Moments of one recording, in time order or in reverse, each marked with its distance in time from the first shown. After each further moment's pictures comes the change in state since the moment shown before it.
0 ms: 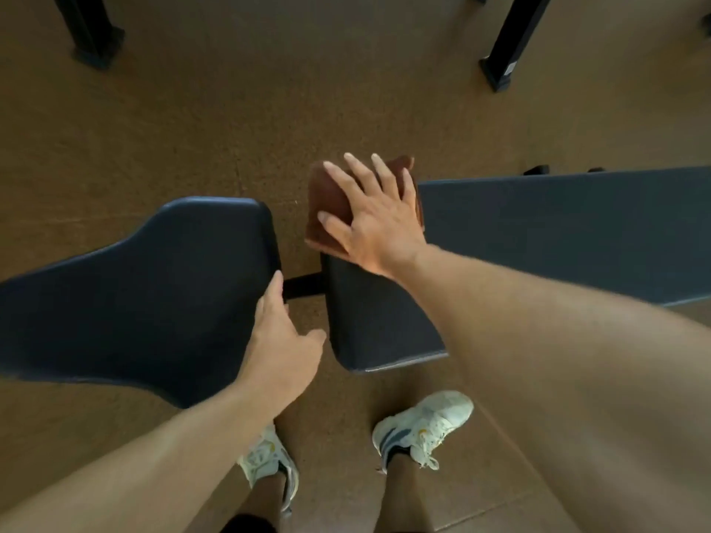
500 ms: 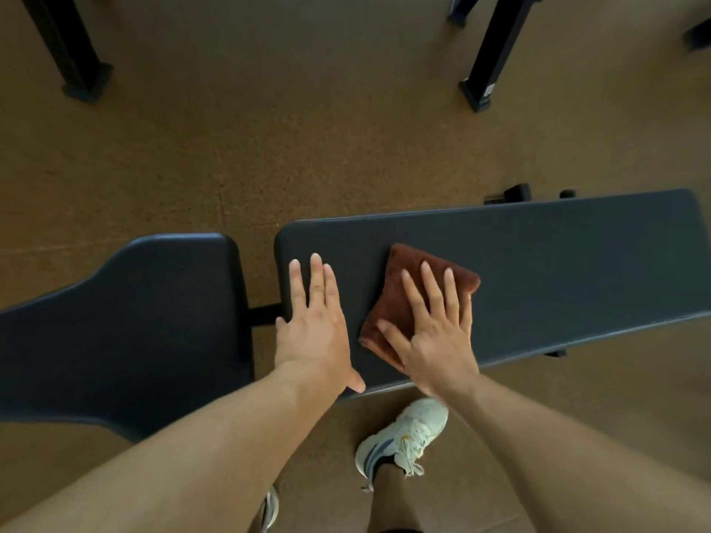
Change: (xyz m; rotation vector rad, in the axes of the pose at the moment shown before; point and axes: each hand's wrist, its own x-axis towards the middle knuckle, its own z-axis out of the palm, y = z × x) left_hand 0.024 0.076 0.080 1.166 -0.115 0.175; right_hand -0.137 0.101 0.025 0.071 -0.064 0.288
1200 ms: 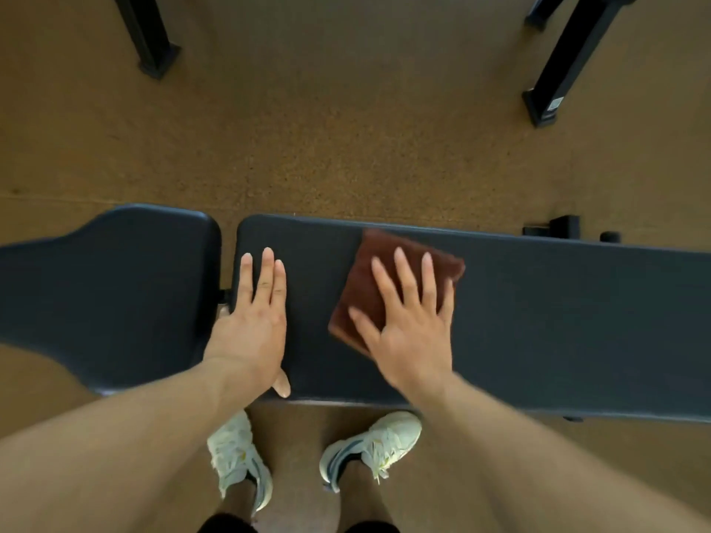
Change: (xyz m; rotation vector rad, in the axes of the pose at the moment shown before) left_hand 0.004 0.034 0.002 0.136 -0.006 -0.212; right_hand 0.052 0.053 -0.020 0.018 0.088 -0.301
